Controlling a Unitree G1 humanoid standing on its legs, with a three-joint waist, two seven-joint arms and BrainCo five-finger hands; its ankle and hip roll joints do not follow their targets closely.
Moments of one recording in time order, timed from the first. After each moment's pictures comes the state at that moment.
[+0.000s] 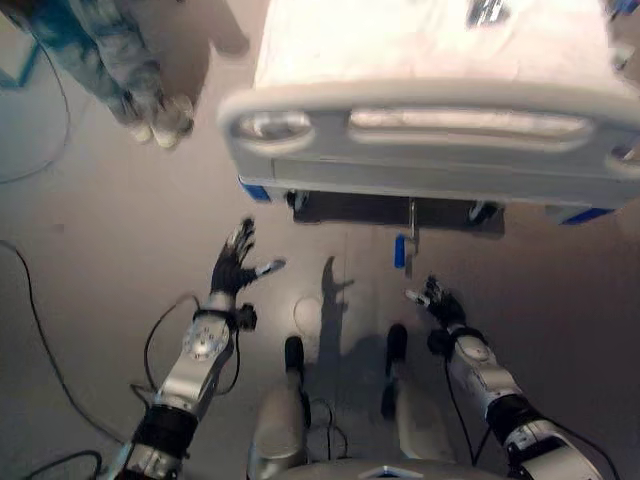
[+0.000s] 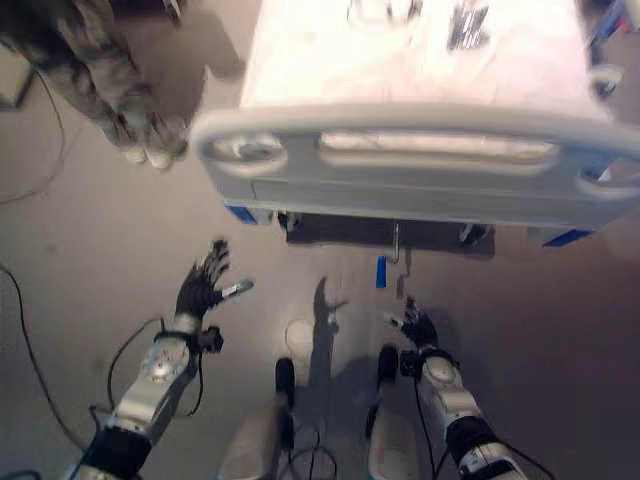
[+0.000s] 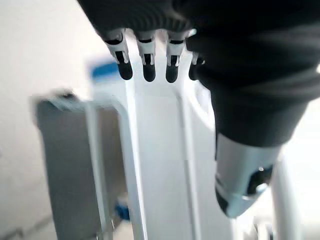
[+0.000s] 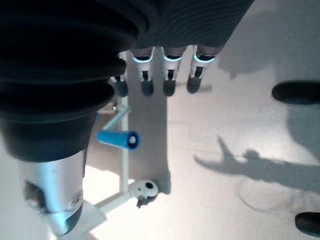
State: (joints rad) left arm -0.20 0.45 -0.26 0.10 -0.32 -0.25 0.16; right arm -0.28 -0.31 0.25 0.66 0.51 -0.11 -0.14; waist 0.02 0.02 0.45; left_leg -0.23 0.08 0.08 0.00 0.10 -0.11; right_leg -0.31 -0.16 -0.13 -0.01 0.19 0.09
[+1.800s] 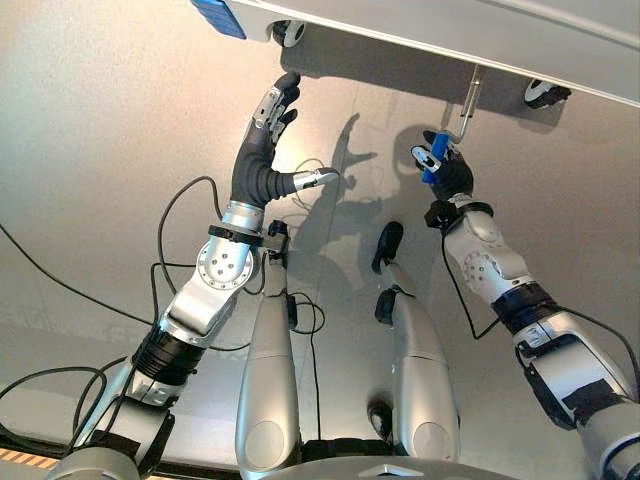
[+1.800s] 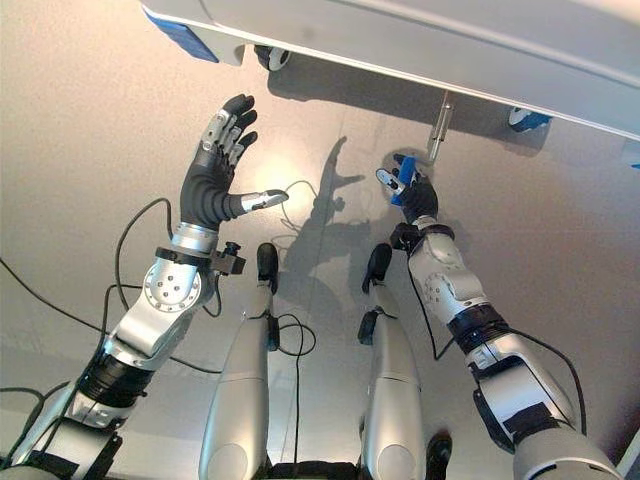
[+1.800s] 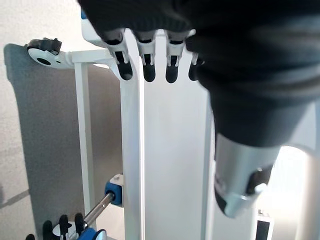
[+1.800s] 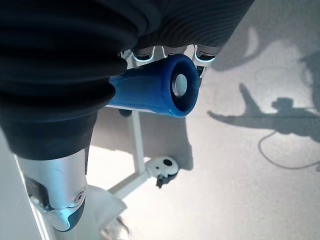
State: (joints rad) left arm -0.48 0.54 -0.37 -0.18 -0.28 -0.20 0.30; right arm -0.71 -0.50 0.41 0.47 0.94 -0.14 -0.23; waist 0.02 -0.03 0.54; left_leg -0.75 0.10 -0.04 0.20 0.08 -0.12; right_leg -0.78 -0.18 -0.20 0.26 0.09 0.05
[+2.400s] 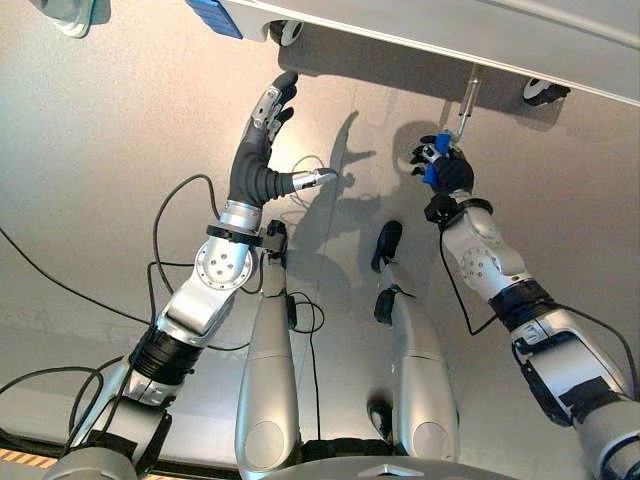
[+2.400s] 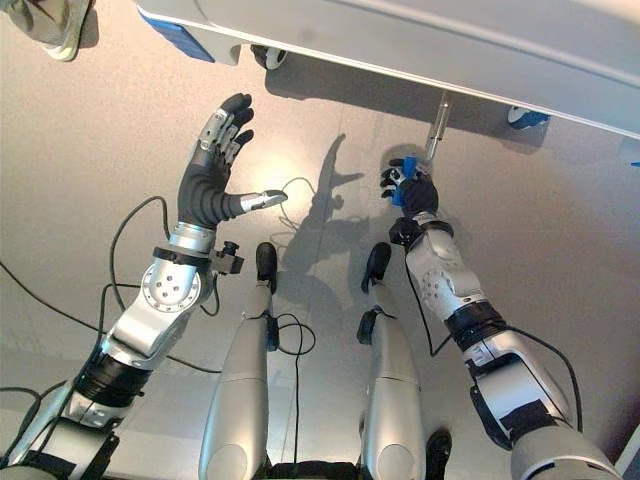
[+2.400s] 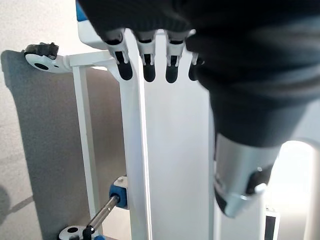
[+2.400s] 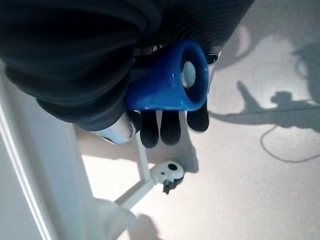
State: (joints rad) left arm -0.47 0.55 -0.37 -0.18 -0.25 -0.20 0.32; right arm -0.72 -0.48 0.40 0.46 1.01 -0.15 -0.25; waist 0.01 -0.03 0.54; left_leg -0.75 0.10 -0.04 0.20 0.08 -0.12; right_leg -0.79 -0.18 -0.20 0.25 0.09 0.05
